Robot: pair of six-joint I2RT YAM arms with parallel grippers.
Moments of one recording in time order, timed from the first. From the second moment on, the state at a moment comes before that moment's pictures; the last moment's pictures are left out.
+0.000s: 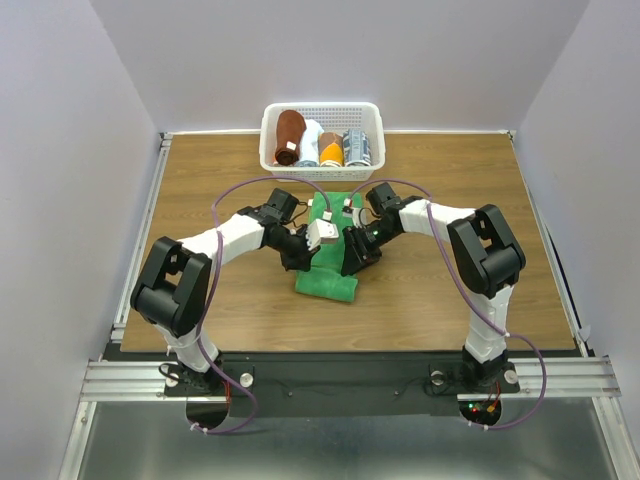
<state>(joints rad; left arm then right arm) -0.51 1.66 1.04 -0.54 0.58 0.71 0.48 1.99 1.26 -0.54 -0.82 0.11</state>
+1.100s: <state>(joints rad) -0.47 1.67 1.03 -0.56 0.56 0.71 0.48 1.99 1.26 -0.54 -0.89 0.11</state>
